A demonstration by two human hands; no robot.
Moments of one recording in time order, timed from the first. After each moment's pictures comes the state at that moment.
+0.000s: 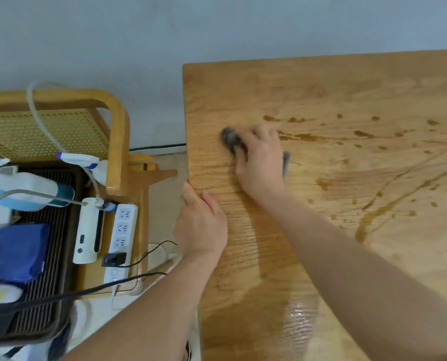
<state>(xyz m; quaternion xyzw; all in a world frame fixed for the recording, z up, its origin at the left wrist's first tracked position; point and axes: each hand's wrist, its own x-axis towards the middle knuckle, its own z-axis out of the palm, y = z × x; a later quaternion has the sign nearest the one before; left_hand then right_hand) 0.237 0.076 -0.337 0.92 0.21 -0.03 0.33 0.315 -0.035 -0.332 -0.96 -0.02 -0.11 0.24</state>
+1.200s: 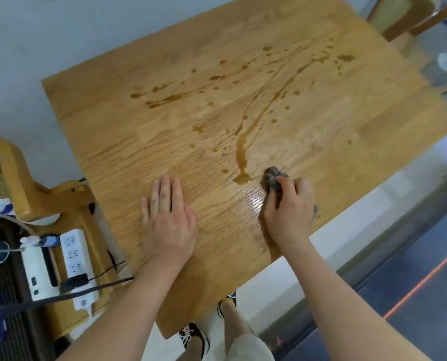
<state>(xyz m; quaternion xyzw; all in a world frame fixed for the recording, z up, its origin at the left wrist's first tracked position) 0.133 0.025 -0.337 0.97 -0.18 -0.10 0.08 0.048 -0.167 -0.341 -0.90 0.34 -0.23 0.18</state>
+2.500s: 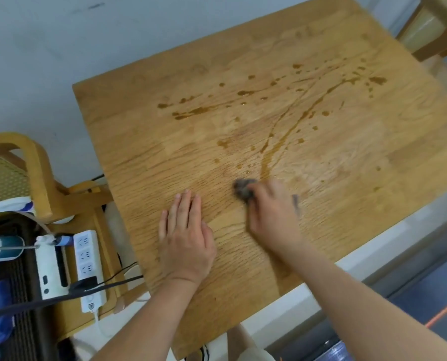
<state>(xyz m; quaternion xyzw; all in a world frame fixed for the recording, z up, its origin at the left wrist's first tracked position) 0.133 0.030 -0.340 0.97 -0.17 -0.02 0.16 0.107 -0.152 -0.338 -0.97 0.10 -0.13 0.18</state>
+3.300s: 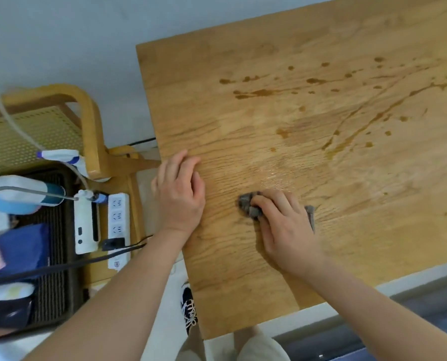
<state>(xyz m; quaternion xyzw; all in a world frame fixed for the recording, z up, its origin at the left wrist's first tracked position) 0.203 0.094 -0.345 0.96 -0.06 0.07 0.26 0.103 -0.098 -0.334 -0.97 -0.08 -0.05 0.22</state>
